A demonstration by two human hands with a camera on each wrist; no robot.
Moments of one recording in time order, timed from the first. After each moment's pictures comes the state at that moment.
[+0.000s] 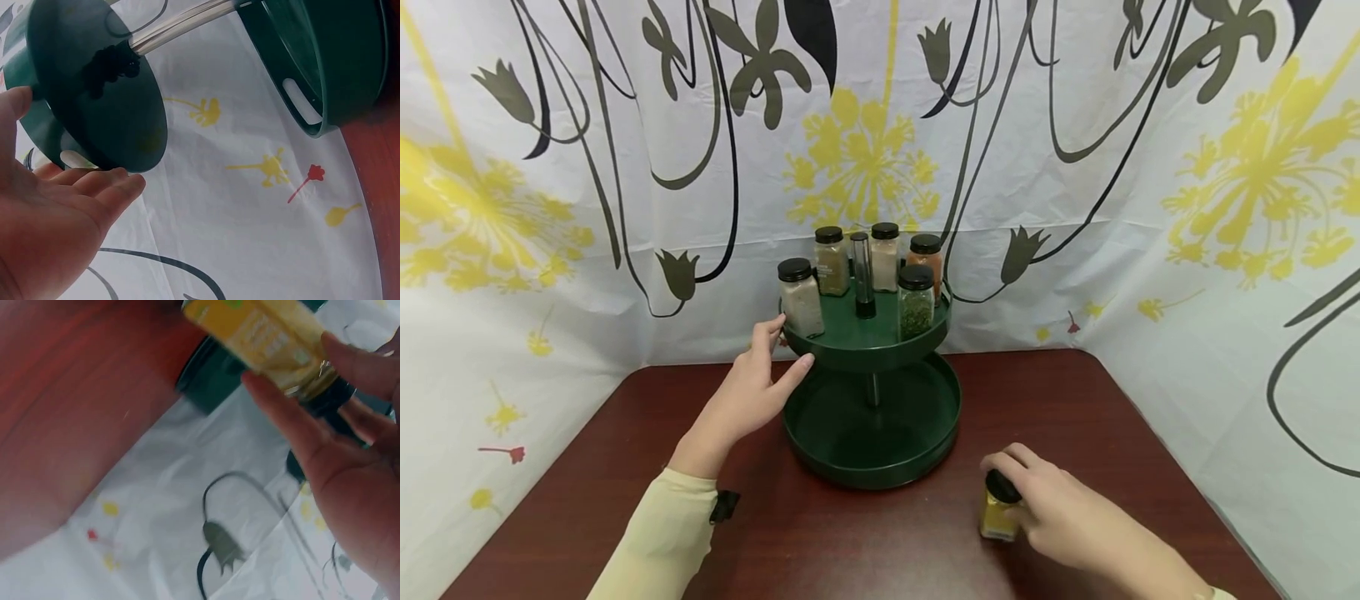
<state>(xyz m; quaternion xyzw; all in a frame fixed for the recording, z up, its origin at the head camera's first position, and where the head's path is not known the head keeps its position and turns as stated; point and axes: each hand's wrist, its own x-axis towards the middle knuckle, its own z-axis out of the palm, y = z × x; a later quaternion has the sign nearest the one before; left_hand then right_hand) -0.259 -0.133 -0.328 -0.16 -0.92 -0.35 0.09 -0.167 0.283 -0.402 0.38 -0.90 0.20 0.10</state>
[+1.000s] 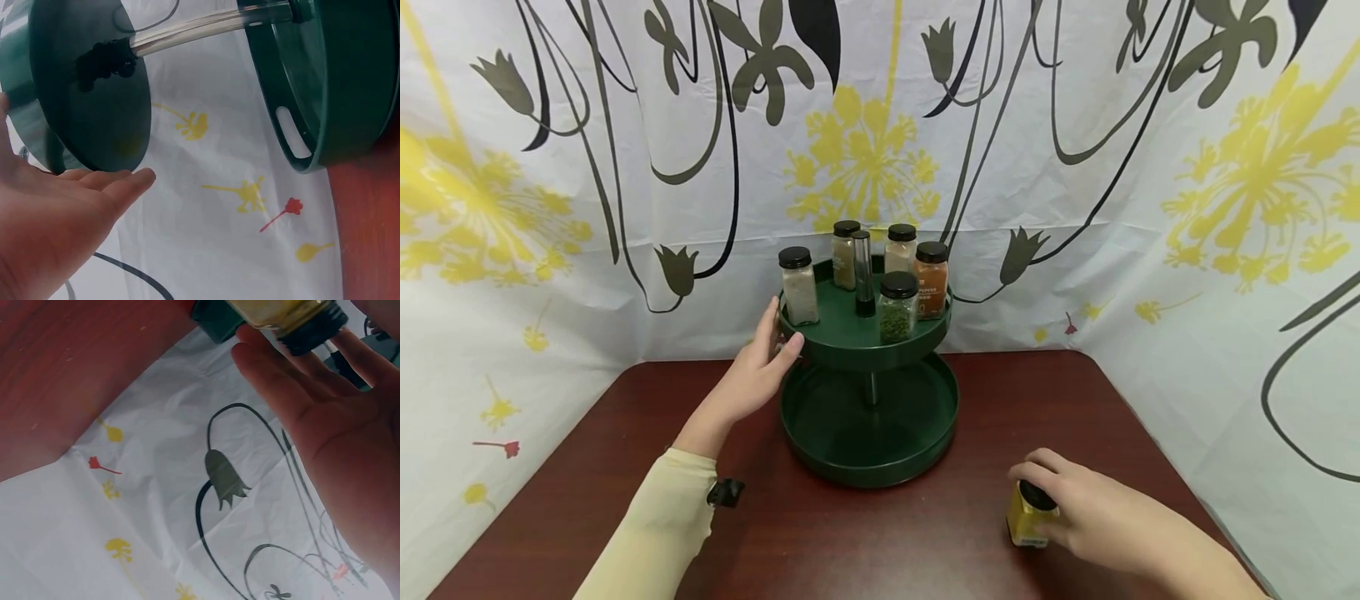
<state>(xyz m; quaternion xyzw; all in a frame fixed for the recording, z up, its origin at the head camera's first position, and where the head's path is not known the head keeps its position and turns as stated) -0.281 -0.140 -0.331 -0.16 -0.88 -0.45 0.03 -0.162 0.321 -0.383 0.38 -0.91 0.19 -0.03</state>
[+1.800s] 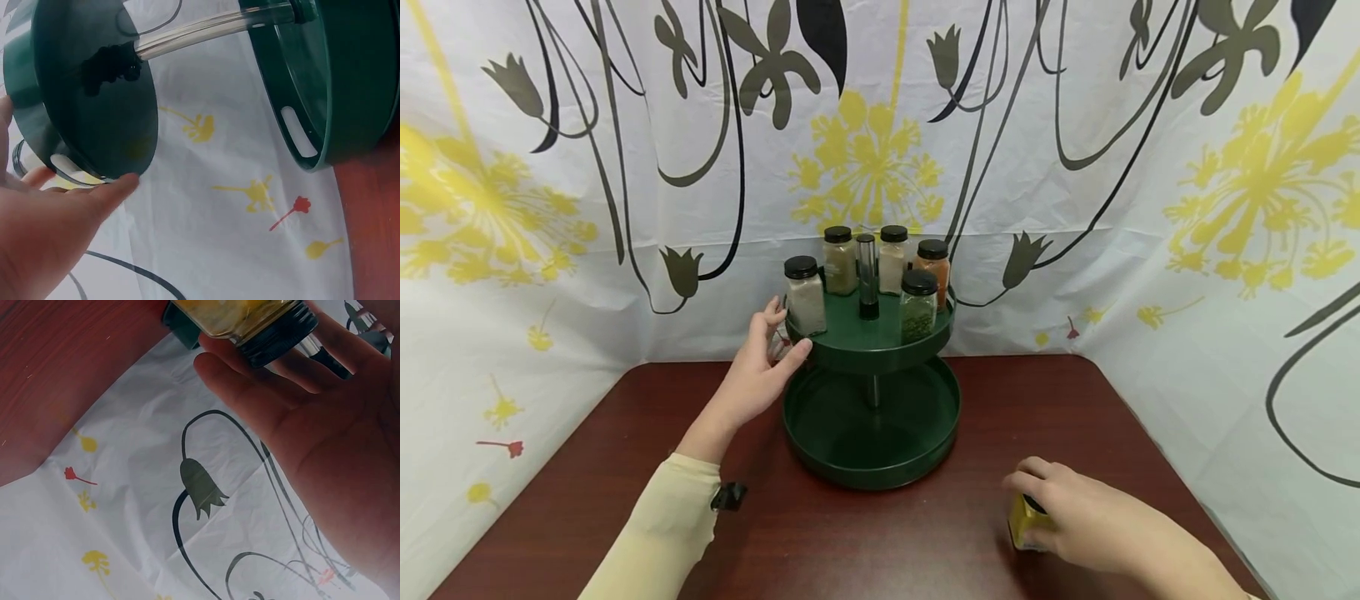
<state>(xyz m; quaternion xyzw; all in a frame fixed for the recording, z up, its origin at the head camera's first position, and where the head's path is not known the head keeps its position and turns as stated) -0.275 -0.136 -0.331 -0.17 -0.86 -0.48 0.10 -0.161 0.305 -0.375 0.34 -0.93 0.14 -0.07</state>
